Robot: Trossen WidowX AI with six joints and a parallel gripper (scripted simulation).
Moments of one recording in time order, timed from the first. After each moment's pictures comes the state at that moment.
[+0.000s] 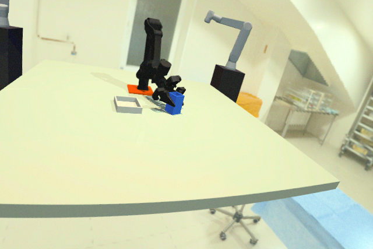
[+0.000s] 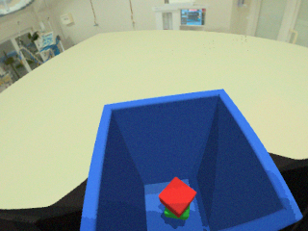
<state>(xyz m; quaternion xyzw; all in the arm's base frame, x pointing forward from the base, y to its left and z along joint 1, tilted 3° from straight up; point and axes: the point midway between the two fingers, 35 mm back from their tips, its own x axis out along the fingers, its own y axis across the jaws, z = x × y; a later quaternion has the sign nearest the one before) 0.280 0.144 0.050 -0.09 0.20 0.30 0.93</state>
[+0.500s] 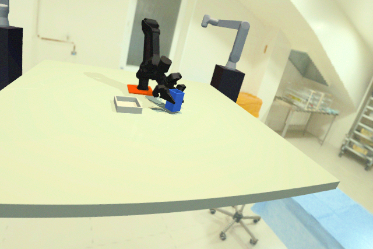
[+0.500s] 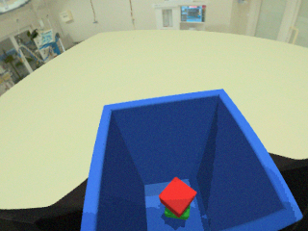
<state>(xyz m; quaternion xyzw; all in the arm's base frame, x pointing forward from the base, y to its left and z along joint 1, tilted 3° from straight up) 0.274 0.143 0.062 -0.09 0.20 0.30 0.93</state>
